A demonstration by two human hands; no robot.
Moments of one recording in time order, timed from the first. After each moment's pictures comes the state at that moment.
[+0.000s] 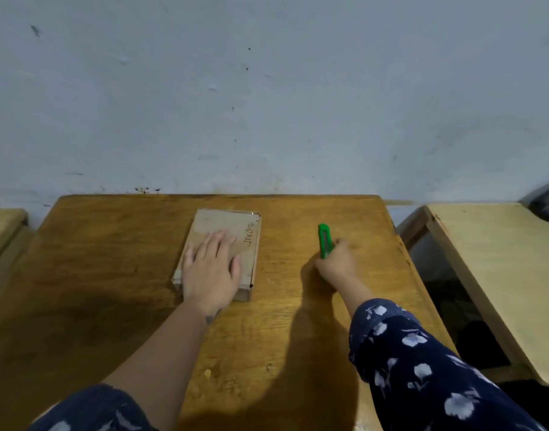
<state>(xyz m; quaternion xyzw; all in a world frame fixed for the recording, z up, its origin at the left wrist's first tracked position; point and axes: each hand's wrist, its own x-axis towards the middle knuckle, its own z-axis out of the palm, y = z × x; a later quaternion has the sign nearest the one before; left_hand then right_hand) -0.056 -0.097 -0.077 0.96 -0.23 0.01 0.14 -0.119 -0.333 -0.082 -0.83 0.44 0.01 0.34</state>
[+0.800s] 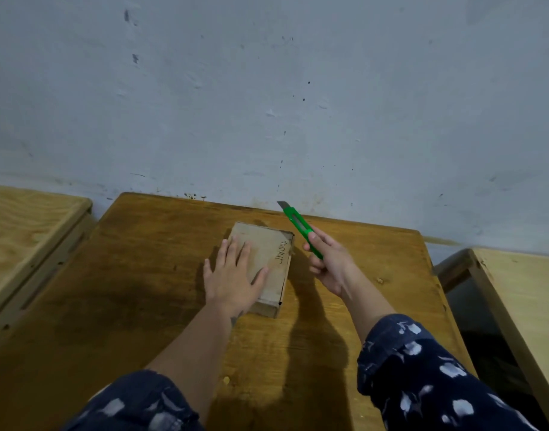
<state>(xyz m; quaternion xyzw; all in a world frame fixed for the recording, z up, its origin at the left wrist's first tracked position) -0.050 -0.085 -0.065 0.98 -0.13 -0.08 0.12 -0.073 -0.285 -0.031 -0.53 0.23 0.04 0.82</state>
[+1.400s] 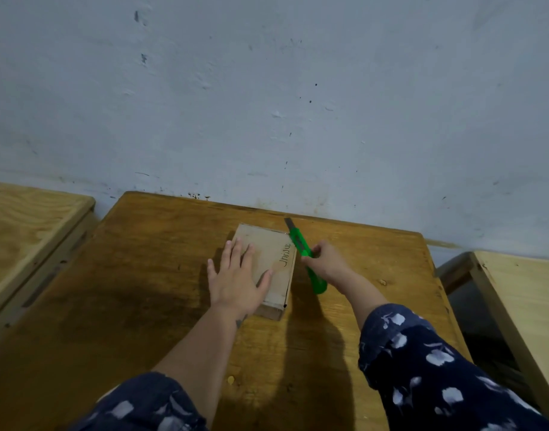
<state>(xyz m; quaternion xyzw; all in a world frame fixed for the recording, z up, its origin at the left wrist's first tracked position) -0.053 -0.086 -0.066 0.98 -0.13 -0.07 0.12 -0.060 -0.273 -0.033 -0.86 0.26 0.11 0.43</state>
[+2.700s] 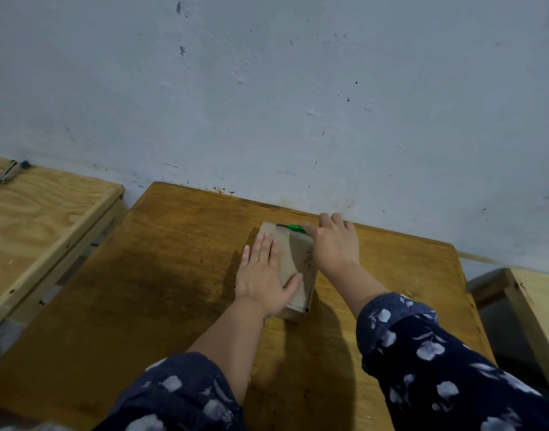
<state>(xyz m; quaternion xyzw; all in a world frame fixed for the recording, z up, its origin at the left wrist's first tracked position) -0.046 -0.090 -0.070 0.98 -0.17 -0.06 0.07 -0.032 -0.239 -0.013 -1.00 0.00 -0.05 -0.04</state>
